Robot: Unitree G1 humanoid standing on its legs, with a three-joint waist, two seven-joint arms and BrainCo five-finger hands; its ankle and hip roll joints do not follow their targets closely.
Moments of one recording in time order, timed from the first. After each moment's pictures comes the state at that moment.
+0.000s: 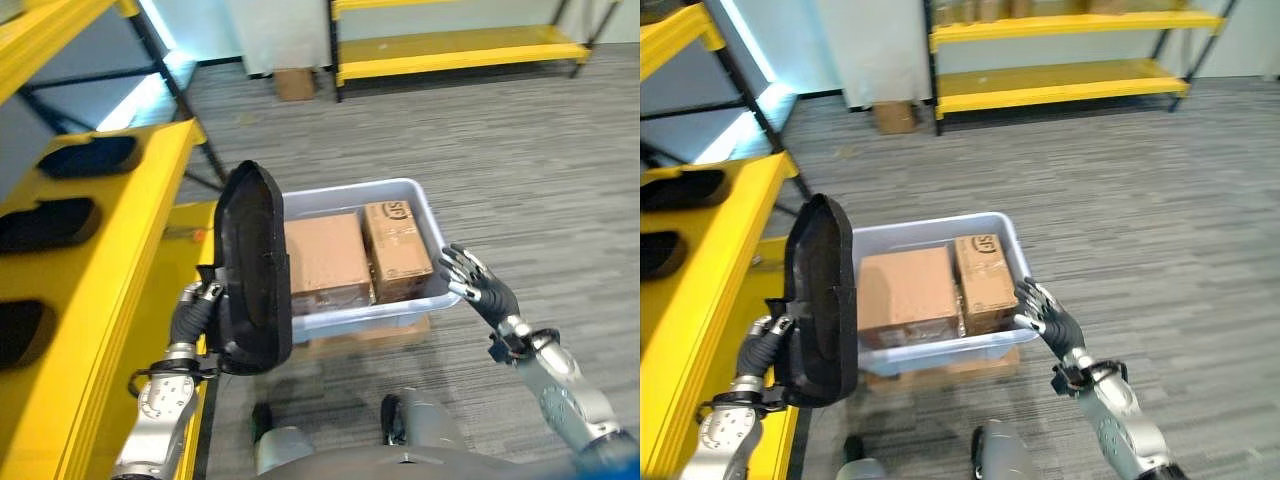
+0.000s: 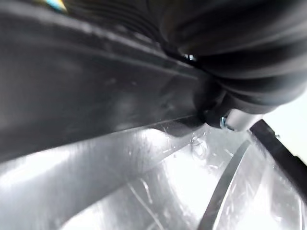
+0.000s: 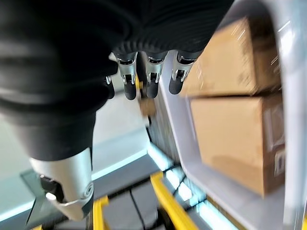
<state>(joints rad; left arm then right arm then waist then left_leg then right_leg) 0.26 0.44 -0.02 0.07 -0.30 -0.21 0.13 0.02 -0.59 0.30 0.06 0.83 -0.14 0.16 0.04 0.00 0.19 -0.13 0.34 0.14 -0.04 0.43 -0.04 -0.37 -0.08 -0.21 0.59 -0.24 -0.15</state>
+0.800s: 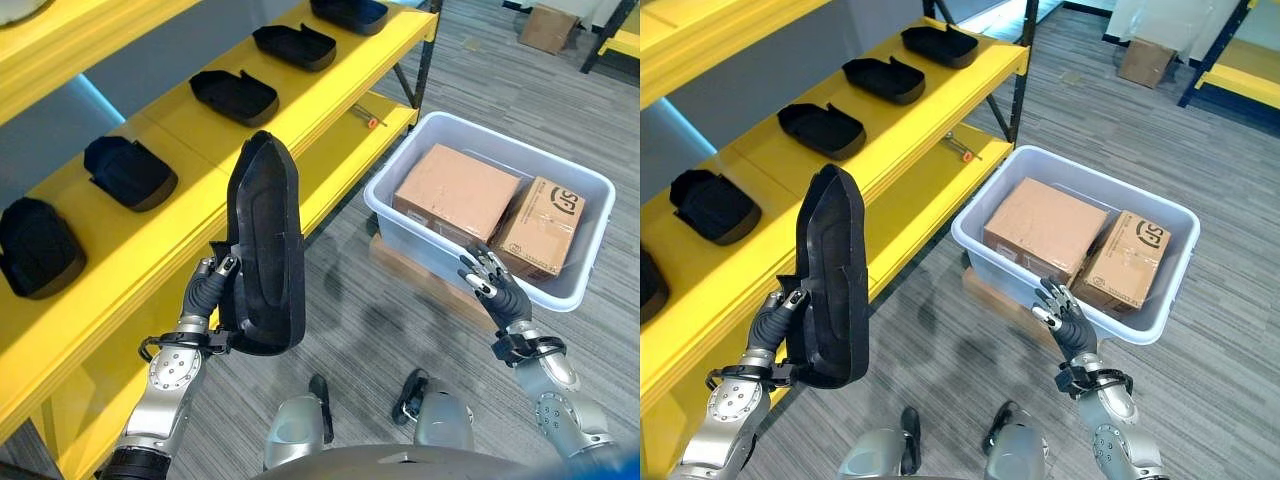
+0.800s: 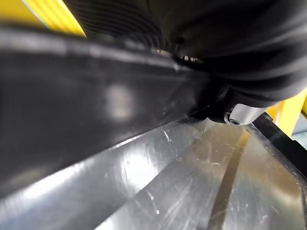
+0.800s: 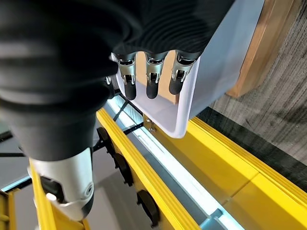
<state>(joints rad) 0.18 0.49 -0.03 0.02 -0.28 -0.20 0.11 0.16 -0.47 0.15 0.06 0.84 -0.15 0.10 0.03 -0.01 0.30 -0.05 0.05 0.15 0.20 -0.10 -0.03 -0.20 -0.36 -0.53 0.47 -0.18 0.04</state>
